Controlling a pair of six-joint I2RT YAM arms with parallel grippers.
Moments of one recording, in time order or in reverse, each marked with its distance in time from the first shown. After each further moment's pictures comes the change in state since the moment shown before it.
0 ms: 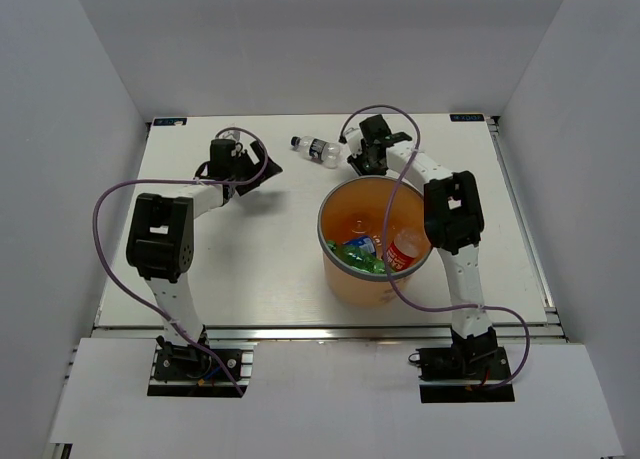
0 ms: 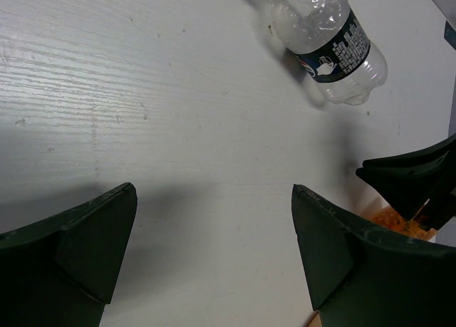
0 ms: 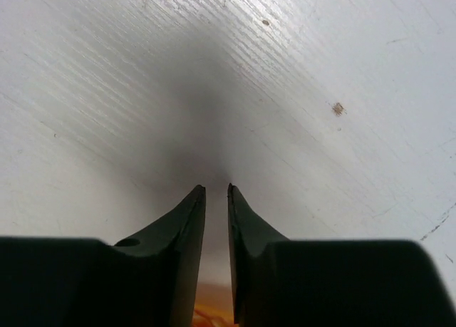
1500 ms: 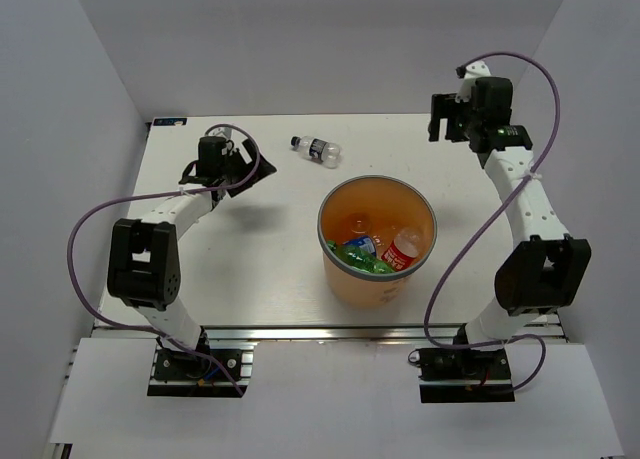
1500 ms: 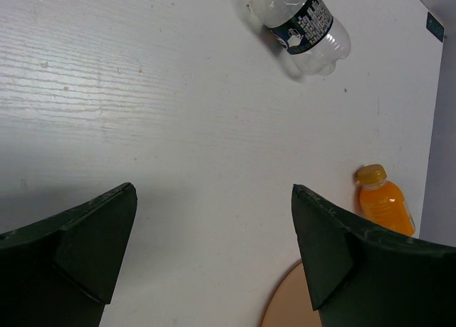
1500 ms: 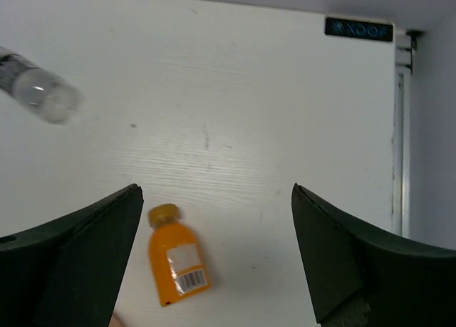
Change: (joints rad) left arm 0.000 -0.232 -0.065 -0.166 -0.019 0.011; right arm -0.285 -0.730 -0.341 0.201 0.026 0.325
